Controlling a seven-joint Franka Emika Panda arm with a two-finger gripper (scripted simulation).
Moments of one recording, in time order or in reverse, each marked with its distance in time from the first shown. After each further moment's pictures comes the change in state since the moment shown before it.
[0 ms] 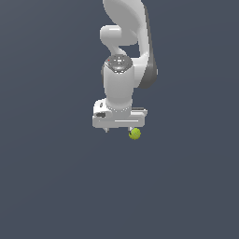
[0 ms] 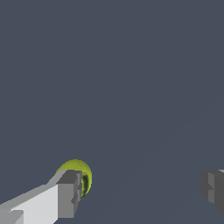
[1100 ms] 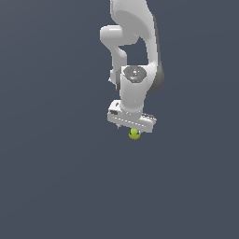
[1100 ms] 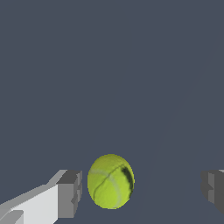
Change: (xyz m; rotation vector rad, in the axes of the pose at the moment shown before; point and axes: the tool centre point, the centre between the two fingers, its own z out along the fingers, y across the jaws) arm -0.034 -0.050 0.041 0.006 -0.031 0.371
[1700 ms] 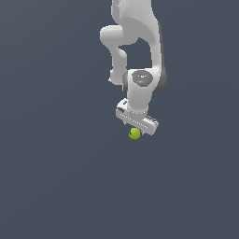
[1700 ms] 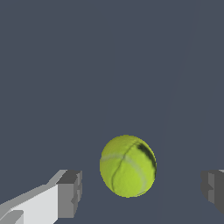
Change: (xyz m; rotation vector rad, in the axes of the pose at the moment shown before) arm -0.034 -0.017 0.026 -0.008 -0.017 0.250
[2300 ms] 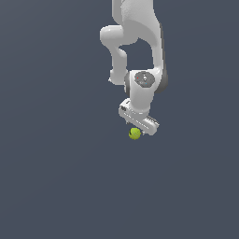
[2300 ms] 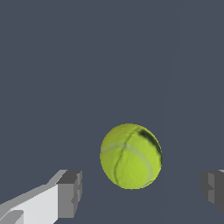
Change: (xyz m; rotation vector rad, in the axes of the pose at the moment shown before) arm -0.015 -0.002 0.010 -0.006 -0.005 0.106
